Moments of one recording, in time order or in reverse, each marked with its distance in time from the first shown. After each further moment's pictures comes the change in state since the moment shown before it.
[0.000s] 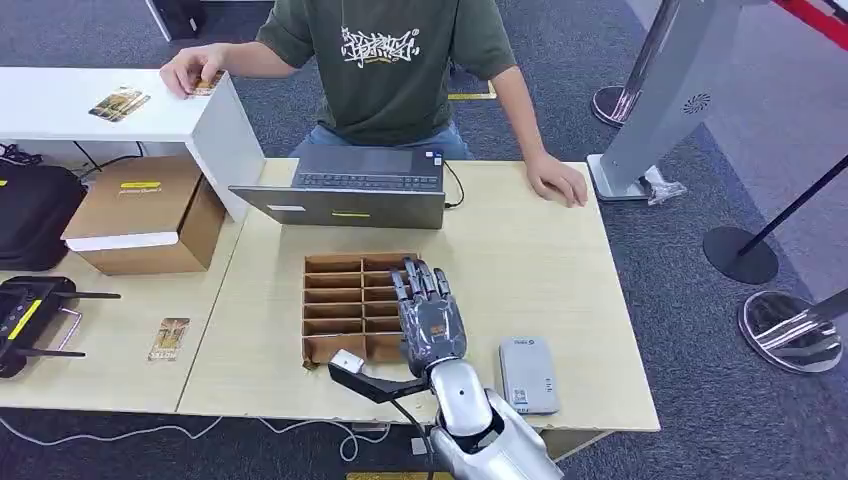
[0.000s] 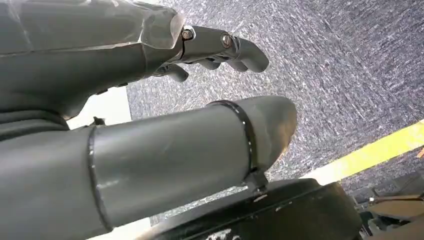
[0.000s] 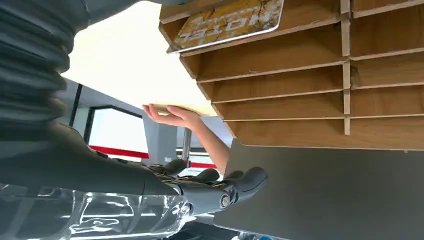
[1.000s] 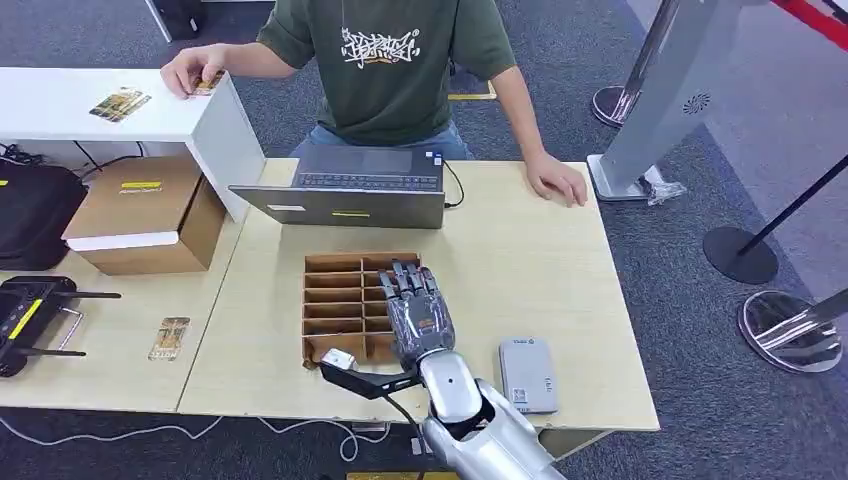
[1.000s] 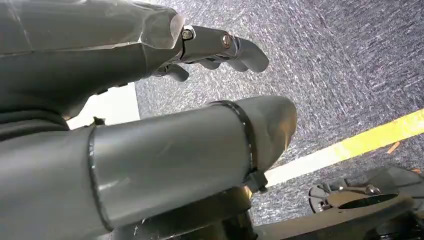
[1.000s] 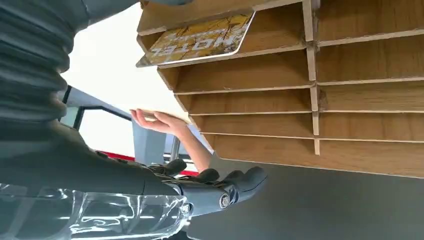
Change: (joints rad) left arm -0.134 -0.032 -0.001 0.000 0.063 -0.063 0.168; right arm -0.065 0.024 0.025 0.082 -0.050 0.052 -0.021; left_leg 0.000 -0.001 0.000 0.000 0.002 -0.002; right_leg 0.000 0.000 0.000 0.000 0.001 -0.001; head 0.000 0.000
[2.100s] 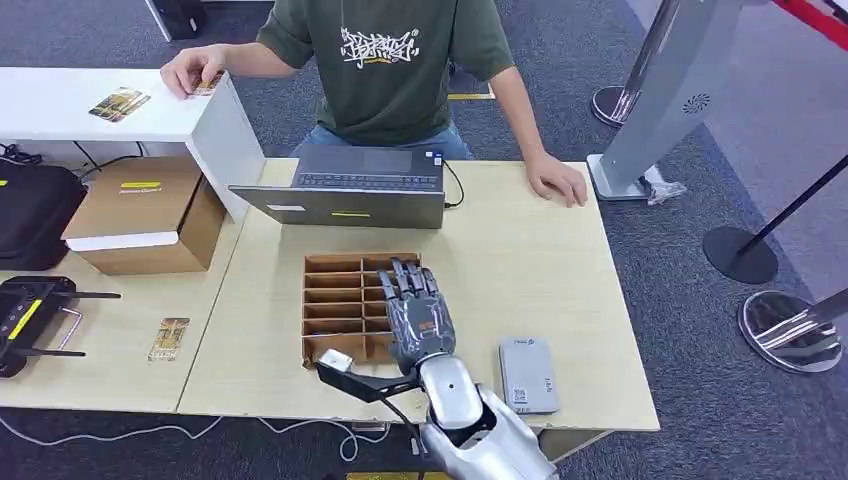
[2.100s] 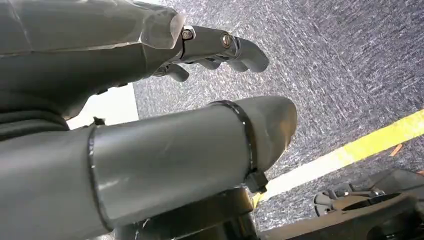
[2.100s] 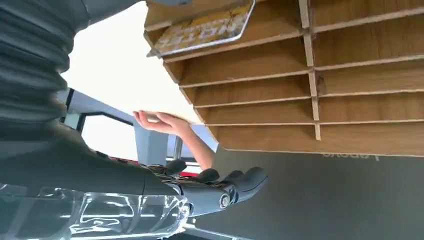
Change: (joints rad) left arm -0.003 0.004 -0.066 0.000 -0.008 -0.011 0.023; right arm 0.043 -0.005 0.000 -0.083 -0.002 0.021 0.014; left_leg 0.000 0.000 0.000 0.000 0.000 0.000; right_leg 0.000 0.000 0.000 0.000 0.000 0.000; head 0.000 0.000
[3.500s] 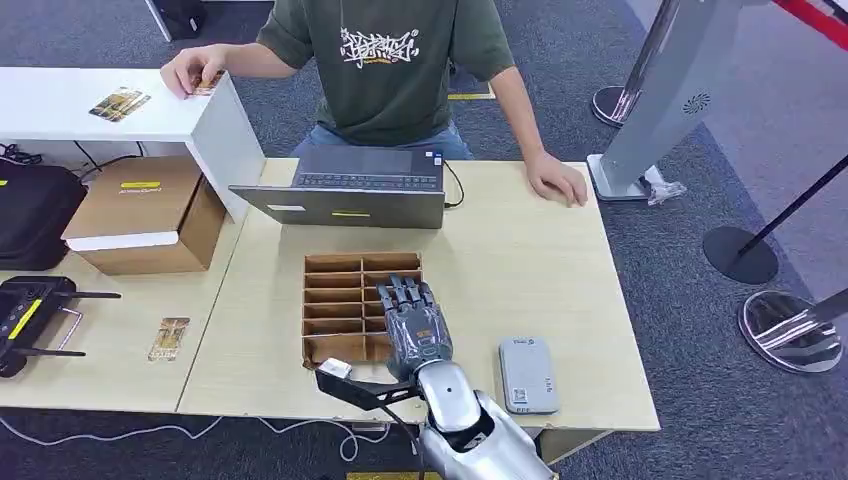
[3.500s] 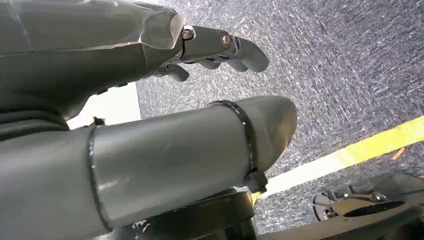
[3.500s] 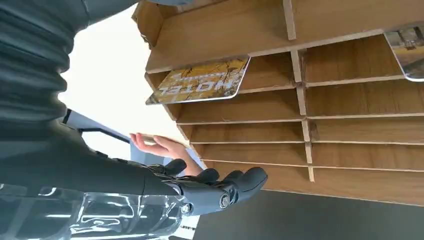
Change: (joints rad) left arm 0.007 0.003 -0.019 0.000 0.050 0.020 -0.001; right arm 0.004 0.010 0.000 0.034 -0.055 0.038 -0.011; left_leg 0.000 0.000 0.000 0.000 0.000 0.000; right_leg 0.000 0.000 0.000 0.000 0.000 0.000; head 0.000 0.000
